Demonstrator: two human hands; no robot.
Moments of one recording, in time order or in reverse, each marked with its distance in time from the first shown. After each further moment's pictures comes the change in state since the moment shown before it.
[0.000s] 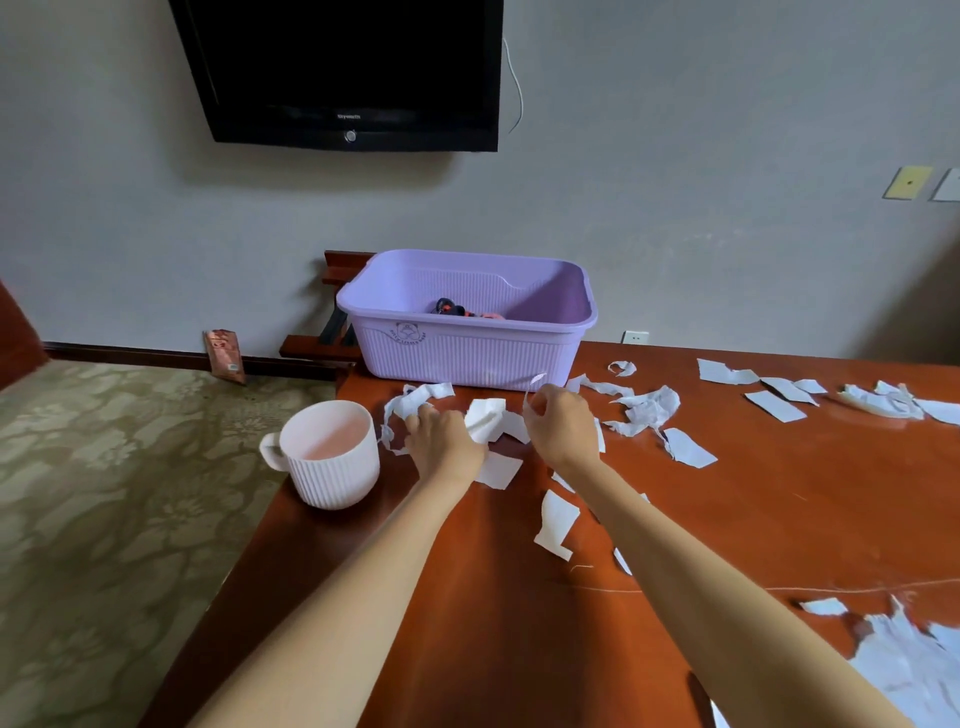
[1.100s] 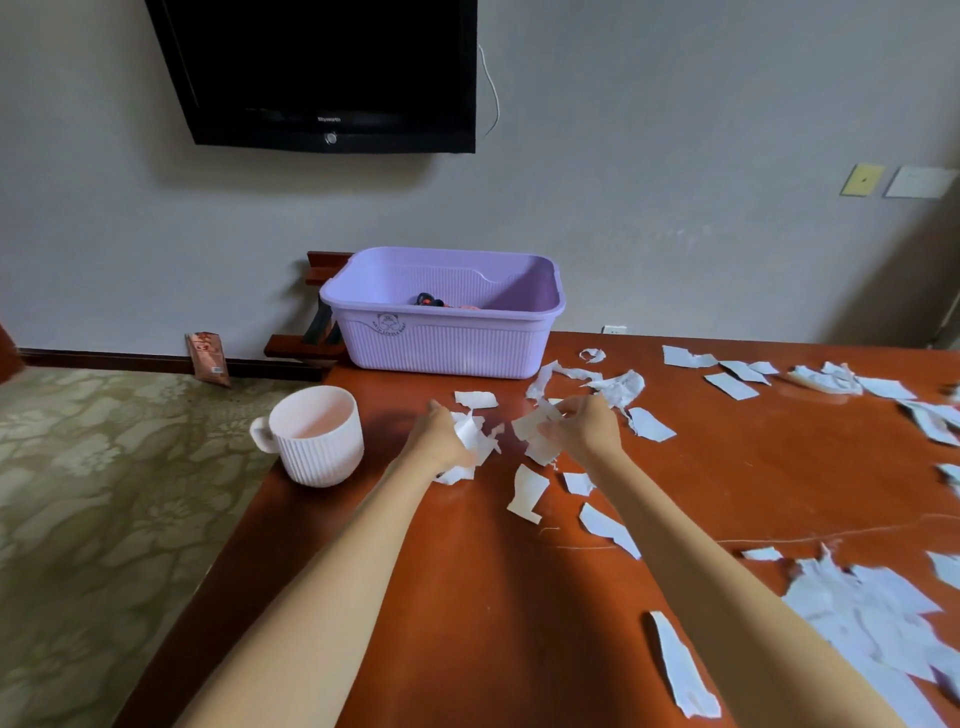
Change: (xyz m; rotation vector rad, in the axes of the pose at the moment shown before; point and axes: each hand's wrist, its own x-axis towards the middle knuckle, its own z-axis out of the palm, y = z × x) left_hand -0.025 0.007 -0.027 -0.044 -0.402 -0.028; right_hand -0.040 0.013 -0.057 0.185 -0.131 0.264
